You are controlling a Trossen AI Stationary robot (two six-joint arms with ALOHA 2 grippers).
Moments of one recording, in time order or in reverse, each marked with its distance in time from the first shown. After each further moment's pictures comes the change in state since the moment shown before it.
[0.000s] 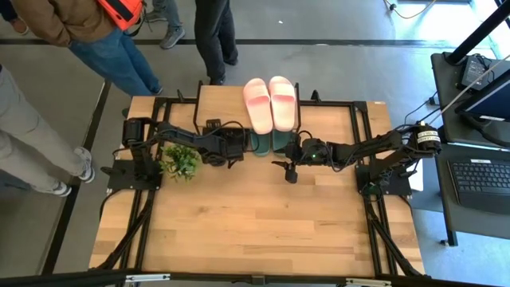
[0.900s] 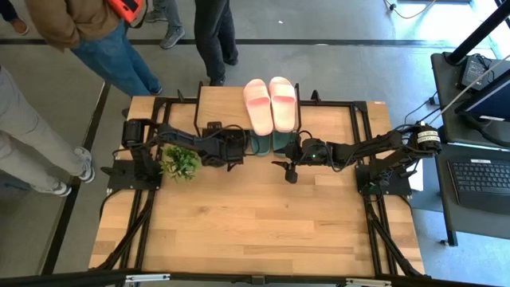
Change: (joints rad) left arm -0.037 0.000 0.000 -0.020 0.027 -0.004; right arm 0.000 0.000 0.000 0.000 0.000 0.006
